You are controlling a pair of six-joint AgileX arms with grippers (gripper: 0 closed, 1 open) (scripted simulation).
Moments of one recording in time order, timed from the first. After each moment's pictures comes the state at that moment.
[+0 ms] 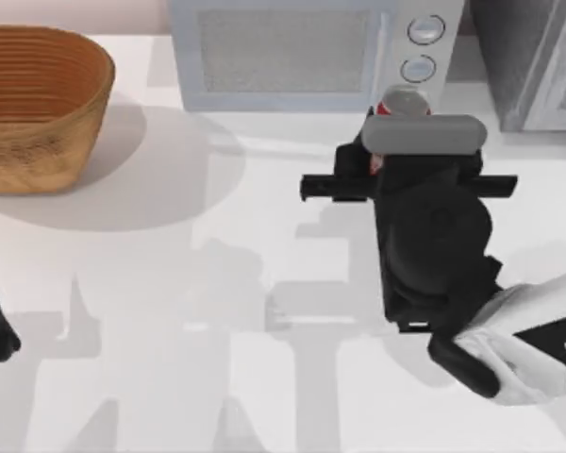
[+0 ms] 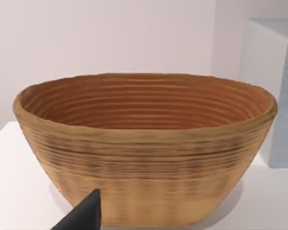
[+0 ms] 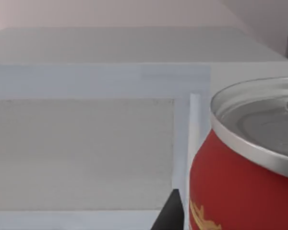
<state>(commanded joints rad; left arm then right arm) 0.00 0.00 0.00 0.00 0.00 0.00 0.79 1.88 0.72 1.16 0.83 0.02</state>
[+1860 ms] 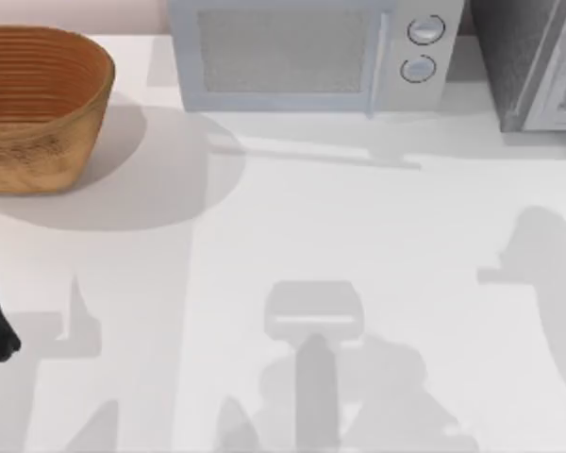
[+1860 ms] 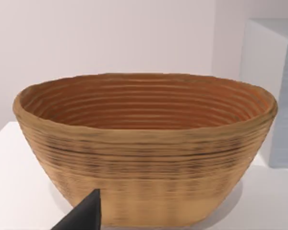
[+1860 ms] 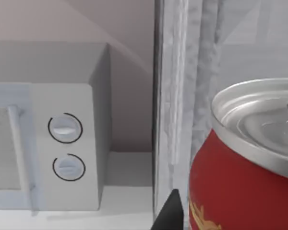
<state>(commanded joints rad) 0.00 0.00 0.00 0.00 0.00 0.00 0.30 0.72 0.26 0.41 0.31 0.01</state>
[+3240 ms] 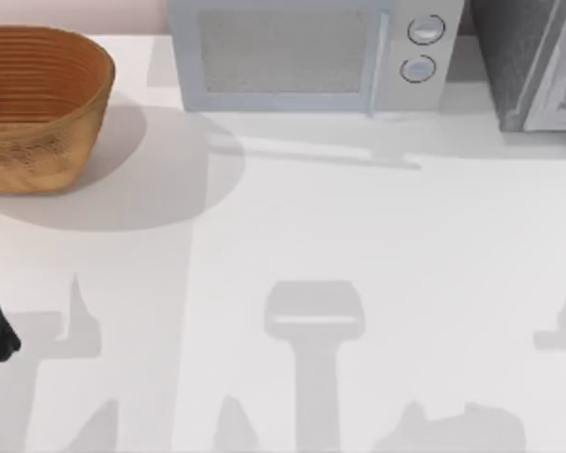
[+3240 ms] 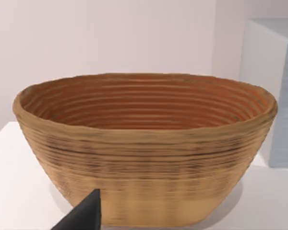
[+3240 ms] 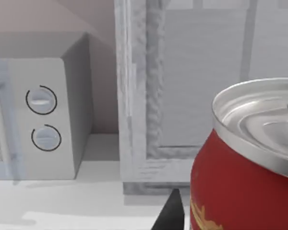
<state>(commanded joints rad) 0.00 0.00 0.00 0.00 0.00 0.00 0.01 0.07 0.09 -0.02 0.01 0.00</state>
